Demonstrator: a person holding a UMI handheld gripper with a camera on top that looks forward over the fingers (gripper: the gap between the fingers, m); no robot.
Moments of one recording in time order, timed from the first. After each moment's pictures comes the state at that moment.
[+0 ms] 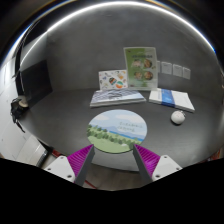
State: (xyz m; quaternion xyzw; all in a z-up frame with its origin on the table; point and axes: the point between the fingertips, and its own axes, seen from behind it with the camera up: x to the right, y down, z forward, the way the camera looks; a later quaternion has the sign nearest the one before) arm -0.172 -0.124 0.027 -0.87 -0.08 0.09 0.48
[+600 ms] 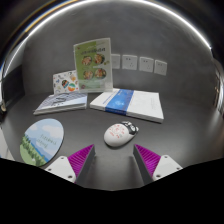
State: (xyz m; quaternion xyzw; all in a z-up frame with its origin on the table) arm 0.072 0.017 -0.001 -0.88 -0.04 0.02 0.48
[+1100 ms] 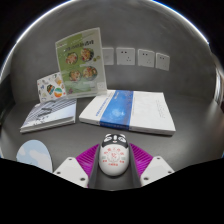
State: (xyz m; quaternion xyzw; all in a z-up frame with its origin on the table) arm 0.068 0.115 -0.011 -0.89 0.01 0.01 0.46
